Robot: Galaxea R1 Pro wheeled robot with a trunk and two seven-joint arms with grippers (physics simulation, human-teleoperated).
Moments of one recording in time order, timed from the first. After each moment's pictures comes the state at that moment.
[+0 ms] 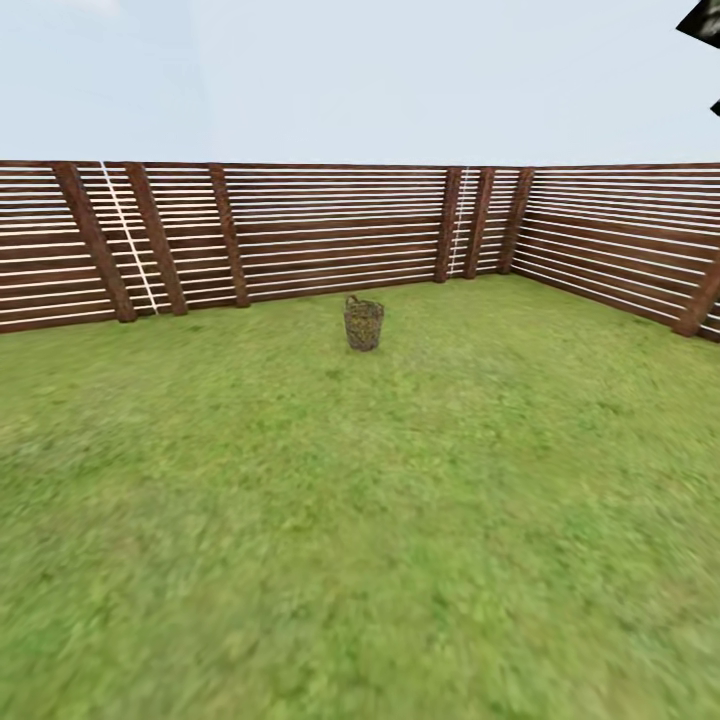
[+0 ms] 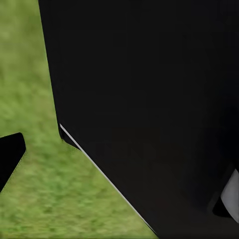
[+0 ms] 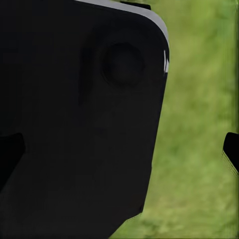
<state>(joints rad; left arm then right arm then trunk) 0.00 -0.02 0.01 -0.01 0.01 0.00 -0.01 -0.06 -0.01 0.03 -0.01 0.08 -0.12 -0.01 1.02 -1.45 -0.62</state>
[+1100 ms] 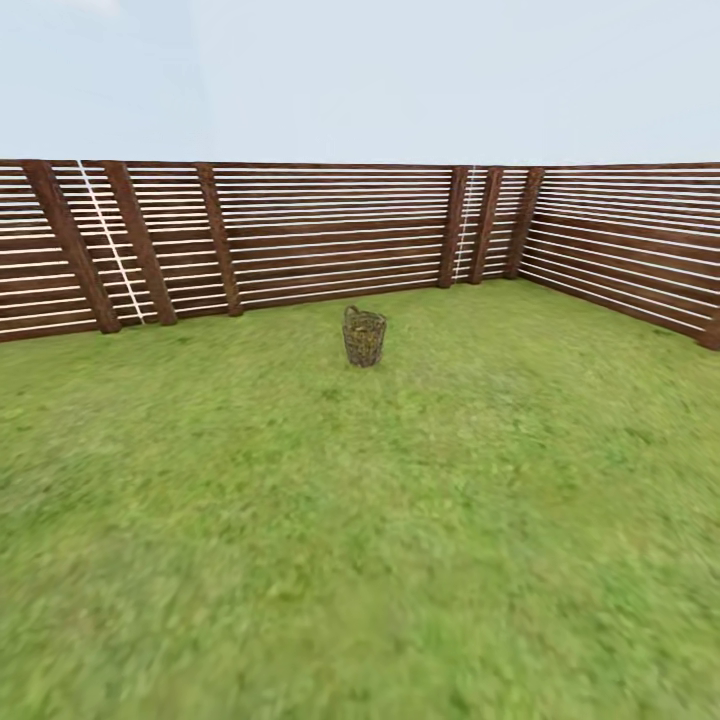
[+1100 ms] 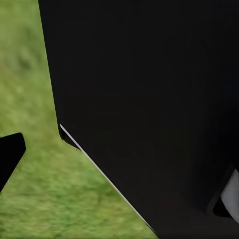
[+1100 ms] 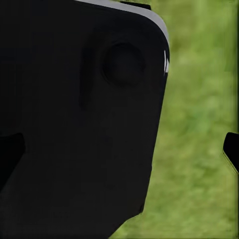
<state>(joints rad) 0.00 -0.02 0.01 -0.01 0.01 0.00 -0.01 -0.06 -0.01 0.03 -0.01 0.08 -0.12 -0.01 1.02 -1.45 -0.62</state>
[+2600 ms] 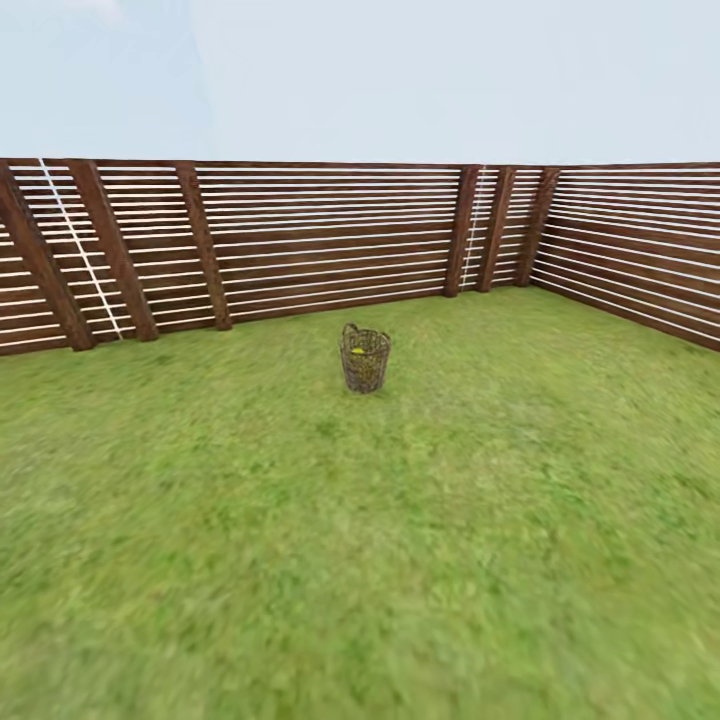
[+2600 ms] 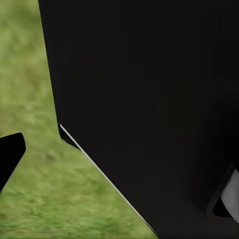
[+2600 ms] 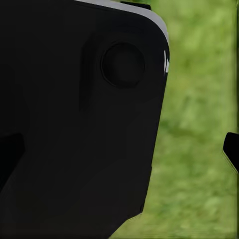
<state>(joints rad) 0.00 -0.02 0.01 -0.01 0.01 0.00 -0.01 -0.06 -0.01 0.03 -0.01 0.08 -0.12 -0.01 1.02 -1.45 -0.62</state>
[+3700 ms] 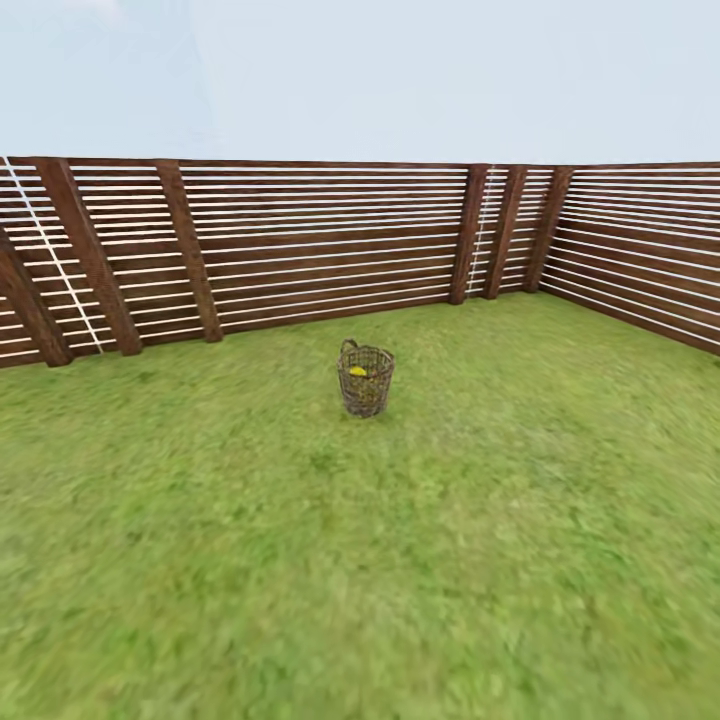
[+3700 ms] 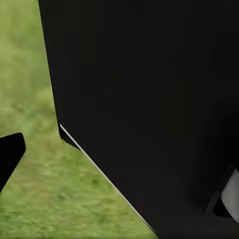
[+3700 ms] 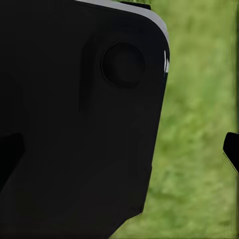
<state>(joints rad) 0.00 -0.02 0.01 -0.01 0.01 0.00 -0.01 -0.06 -0.01 0.03 -0.01 0.08 -0.12 -0.01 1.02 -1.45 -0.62</state>
